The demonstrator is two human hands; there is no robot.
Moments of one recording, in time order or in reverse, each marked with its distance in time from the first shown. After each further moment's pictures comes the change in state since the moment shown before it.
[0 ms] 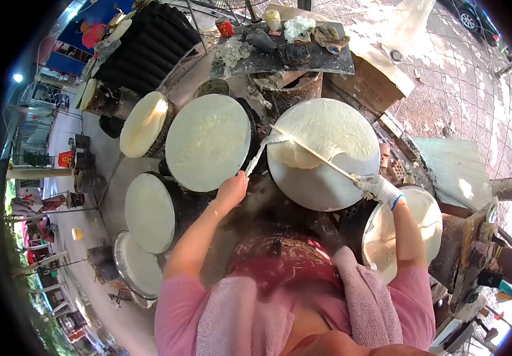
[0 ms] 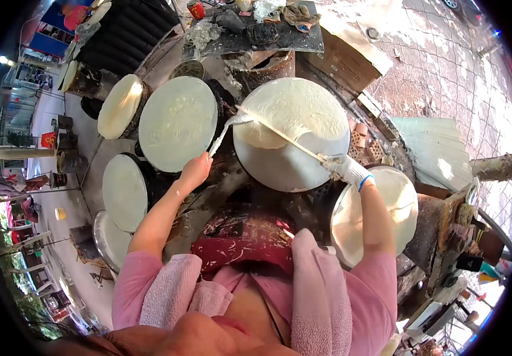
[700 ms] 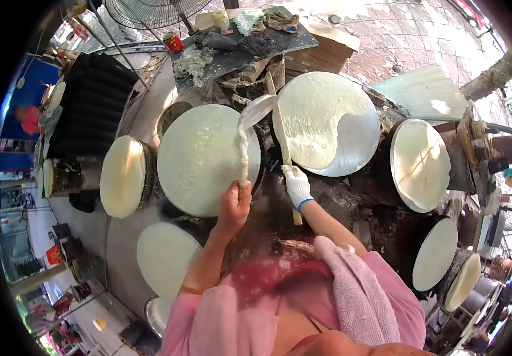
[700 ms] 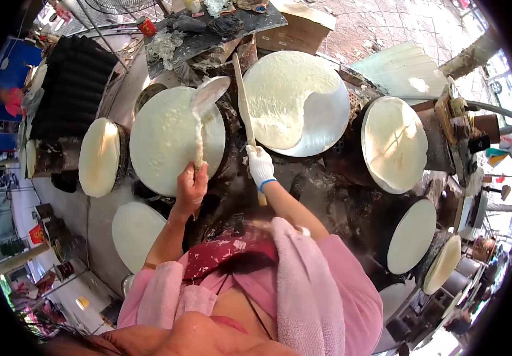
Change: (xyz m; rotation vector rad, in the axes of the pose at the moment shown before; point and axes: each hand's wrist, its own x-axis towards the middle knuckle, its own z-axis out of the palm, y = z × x) left_hand -0.039 -0.094 -0.075 -0.851 0.044 0.281; right_hand 0.149 -0.093 0.375 0.555 0.815 -0.001
